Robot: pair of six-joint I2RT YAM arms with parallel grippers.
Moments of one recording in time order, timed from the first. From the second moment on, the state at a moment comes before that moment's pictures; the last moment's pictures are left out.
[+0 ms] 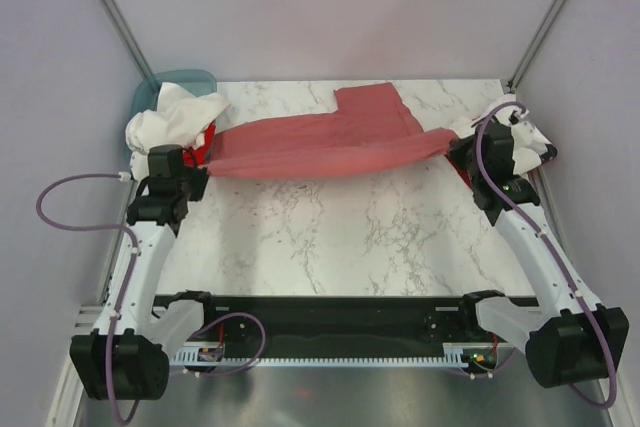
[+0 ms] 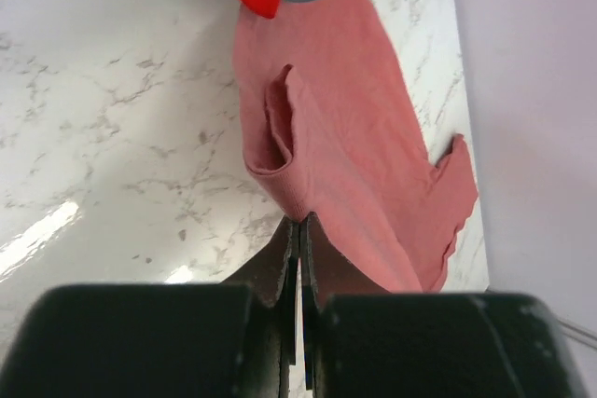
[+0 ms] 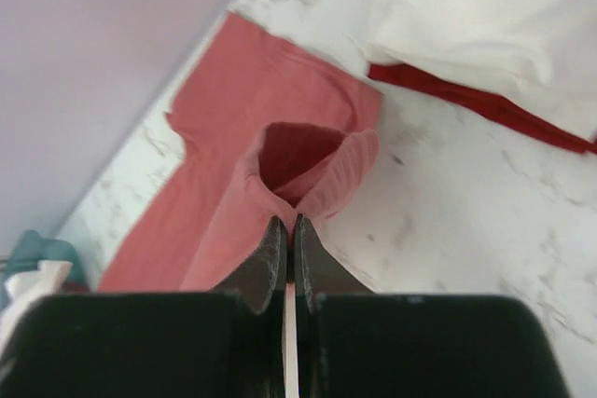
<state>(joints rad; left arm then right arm) 0.01 1.00 0.88 -0.54 -0.19 -1.18 0.13 1.10 0.96 -0.28 0.29 0.89</state>
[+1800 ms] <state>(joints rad) -0.02 1.34 1.04 -0.40 0.03 -0.82 0.23 1.64 1.34 -0.37 0.15 0.67</state>
